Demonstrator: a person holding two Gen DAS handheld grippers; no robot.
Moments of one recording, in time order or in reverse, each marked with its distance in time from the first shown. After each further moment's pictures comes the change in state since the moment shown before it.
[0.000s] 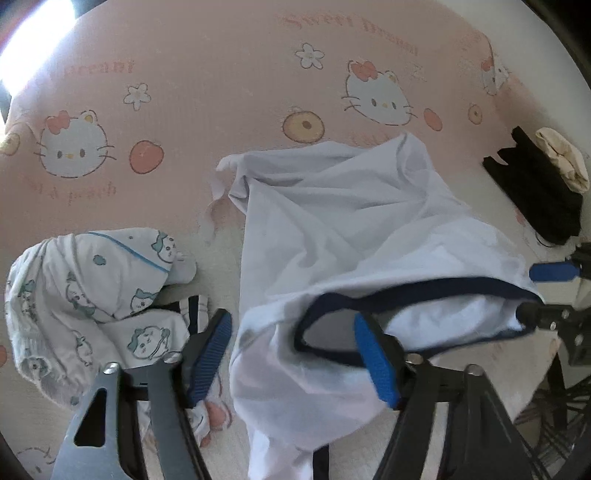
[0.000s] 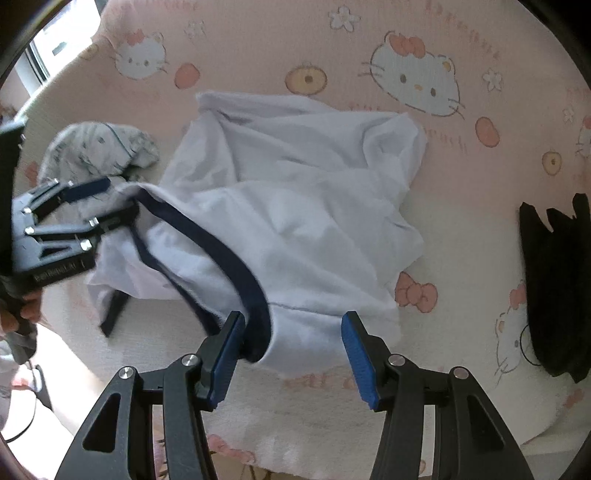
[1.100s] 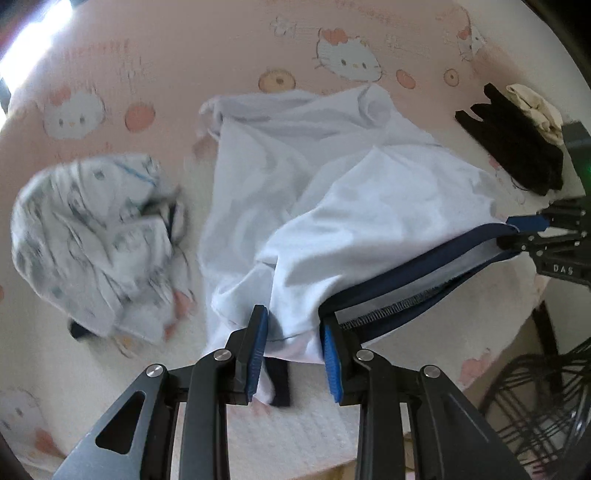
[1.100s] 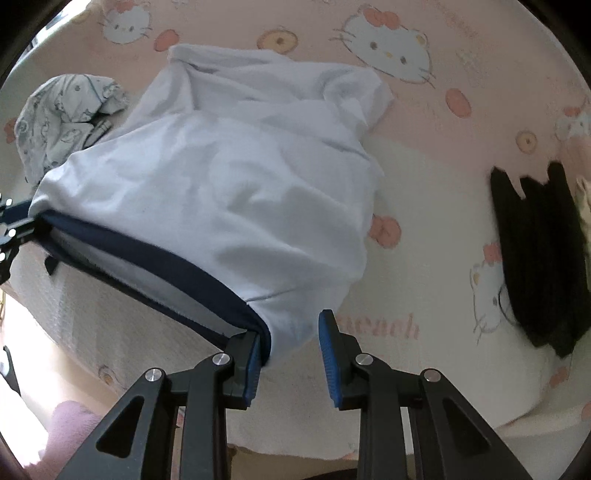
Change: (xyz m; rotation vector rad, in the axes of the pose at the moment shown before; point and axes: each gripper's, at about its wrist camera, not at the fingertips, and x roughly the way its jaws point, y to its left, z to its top) left arm -0.032 -0.036 -0.082 -0.021 0.092 -0.054; right arm 0.012 -0.026 -0.070 -0.020 0.041 -0.120
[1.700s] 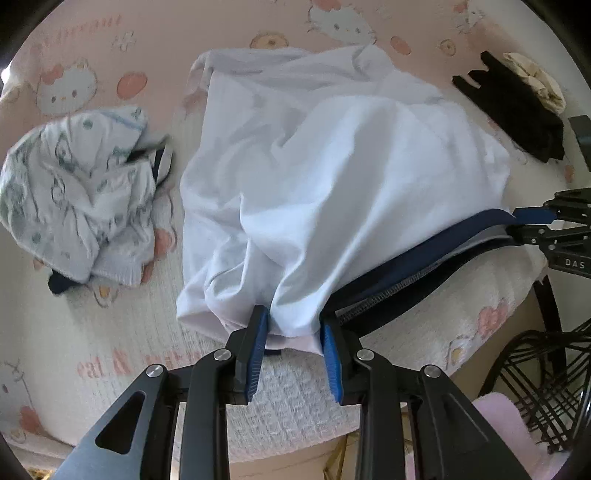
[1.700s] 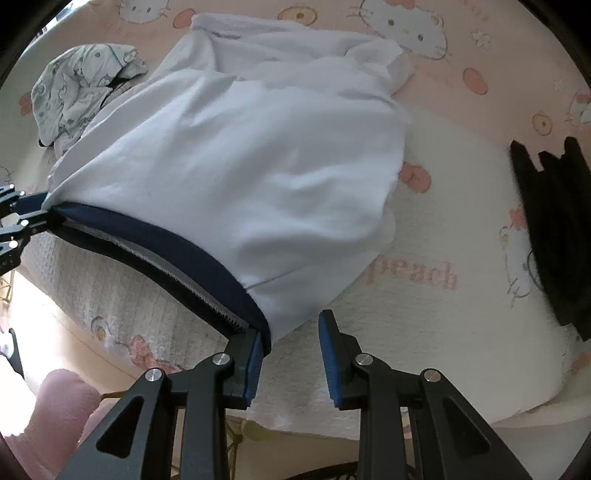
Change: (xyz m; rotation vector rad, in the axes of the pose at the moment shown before) left arm 0.018 -0.004 -0.036 0.020 0.076 0.008; right arm 0.020 0.011 -0.038 -0.006 0.035 0.079
